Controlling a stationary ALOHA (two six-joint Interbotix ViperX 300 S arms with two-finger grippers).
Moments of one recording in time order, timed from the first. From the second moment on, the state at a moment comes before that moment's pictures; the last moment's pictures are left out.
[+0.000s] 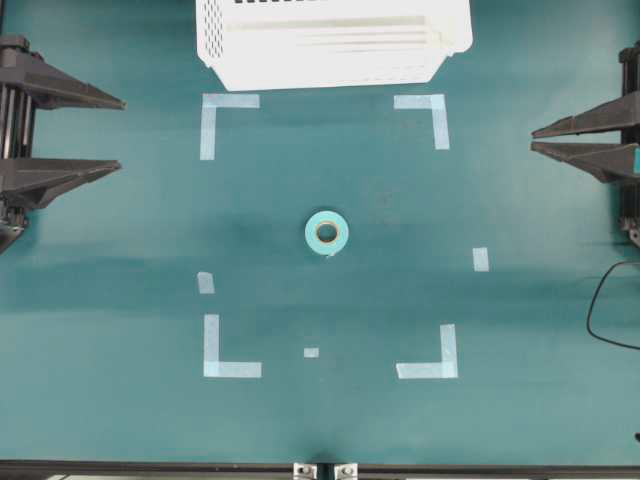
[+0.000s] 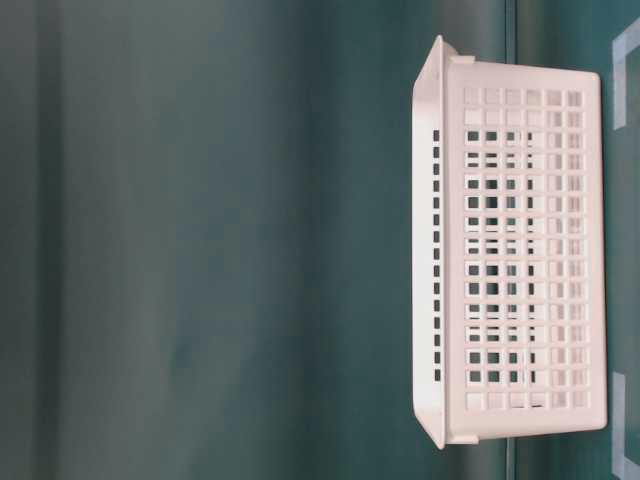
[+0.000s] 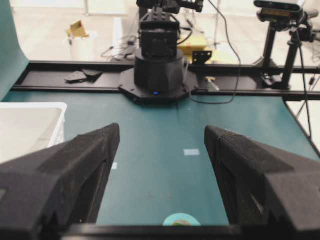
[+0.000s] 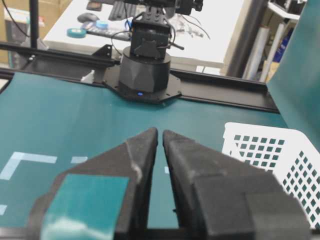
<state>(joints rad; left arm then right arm) 0.00 -0.97 1.18 0.00 -0.29 0.00 0.00 -0.97 1.19 0.00 -0.29 0.00</state>
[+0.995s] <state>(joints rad) -0.02 -1.33 1.39 -0.03 0.03 -0.01 -0.01 -0.98 1.25 0.00 -0.31 0.06</state>
